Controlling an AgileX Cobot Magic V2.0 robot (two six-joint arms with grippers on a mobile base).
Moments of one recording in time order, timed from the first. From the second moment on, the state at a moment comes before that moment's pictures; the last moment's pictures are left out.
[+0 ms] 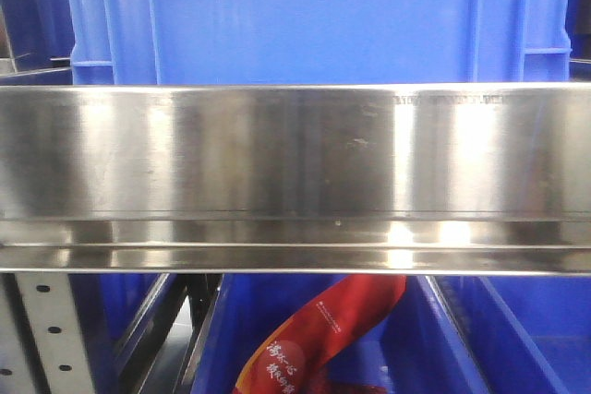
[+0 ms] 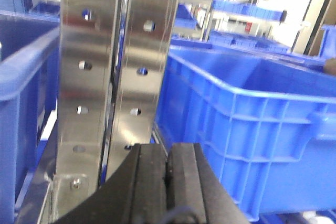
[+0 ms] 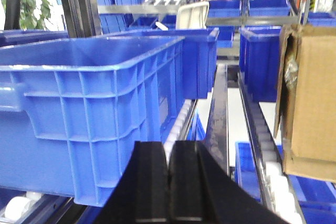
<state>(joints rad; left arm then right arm) -0.21 0.22 -0.52 -0.02 0.39 -0.13 0.10 0.13 -0.51 0.33 0.50 -0.21</state>
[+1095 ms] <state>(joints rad) -0.21 0.21 -0.52 -0.02 0.38 -0.13 0.07 0.00 -0.18 0.12 -0.02 -0.21</state>
